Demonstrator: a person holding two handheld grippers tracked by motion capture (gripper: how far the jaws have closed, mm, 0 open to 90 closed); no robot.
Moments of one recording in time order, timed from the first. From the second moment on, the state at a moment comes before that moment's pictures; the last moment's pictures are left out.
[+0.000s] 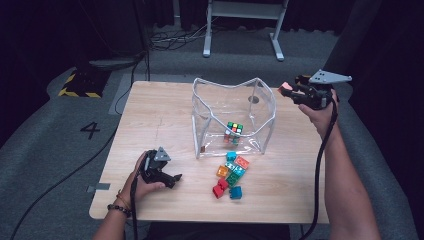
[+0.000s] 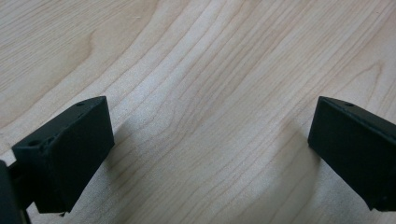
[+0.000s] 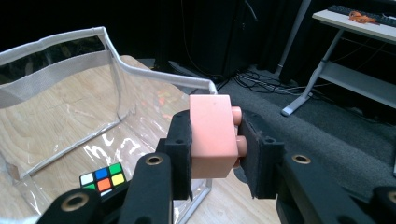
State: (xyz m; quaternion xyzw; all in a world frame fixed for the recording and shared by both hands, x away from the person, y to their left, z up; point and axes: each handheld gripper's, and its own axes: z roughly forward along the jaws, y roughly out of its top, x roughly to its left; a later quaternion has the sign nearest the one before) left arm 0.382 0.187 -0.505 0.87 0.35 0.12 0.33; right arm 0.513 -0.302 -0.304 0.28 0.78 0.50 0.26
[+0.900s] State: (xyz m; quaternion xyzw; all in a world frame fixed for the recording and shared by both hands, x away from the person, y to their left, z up) left arm 0.382 0.187 -0.505 0.87 0.35 0.12 0.33; right arm 0.538 -0.231 -0.301 0.23 0.82 0.47 0.22
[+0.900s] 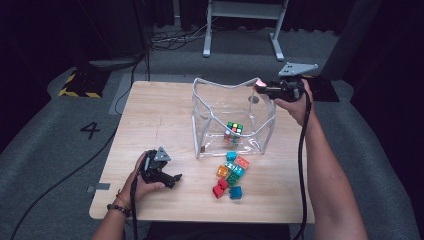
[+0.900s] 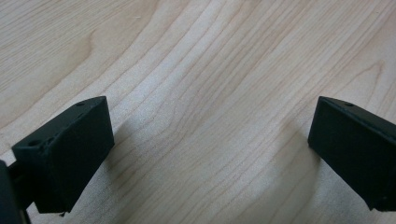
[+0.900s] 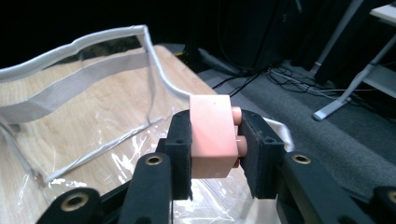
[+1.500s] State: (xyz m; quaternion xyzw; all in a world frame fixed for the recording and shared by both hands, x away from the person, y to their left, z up) left arm 0.382 0.187 -0.505 0.87 0.35 0.12 0.33; right arm 0.549 -0.194 -0.310 0.19 0.88 0.40 0.18
